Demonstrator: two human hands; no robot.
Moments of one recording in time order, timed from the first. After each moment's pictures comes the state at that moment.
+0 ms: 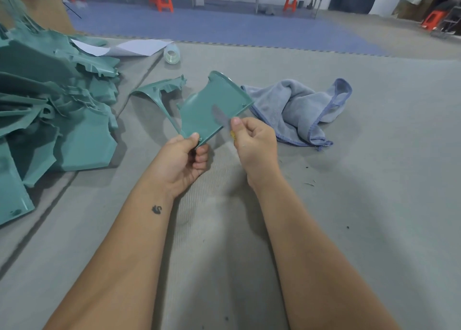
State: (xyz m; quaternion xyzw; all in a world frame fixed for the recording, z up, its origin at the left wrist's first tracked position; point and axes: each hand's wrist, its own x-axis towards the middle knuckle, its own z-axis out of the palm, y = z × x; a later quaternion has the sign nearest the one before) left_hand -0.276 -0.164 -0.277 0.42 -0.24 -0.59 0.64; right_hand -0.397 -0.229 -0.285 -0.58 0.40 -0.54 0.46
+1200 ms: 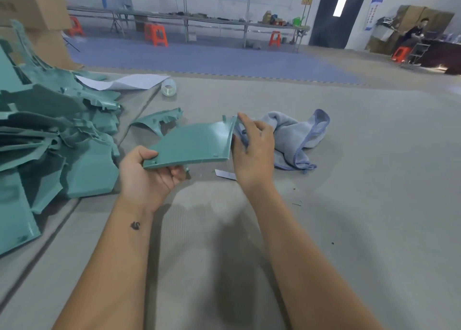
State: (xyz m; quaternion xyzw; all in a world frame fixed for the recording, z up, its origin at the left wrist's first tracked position) left_hand -0.242 -0.148 -0.261 0.29 -0.21 -0.57 0.74; right_hand -0.403 -0.229 -0.257 -0.70 0.46 -0.52 0.18
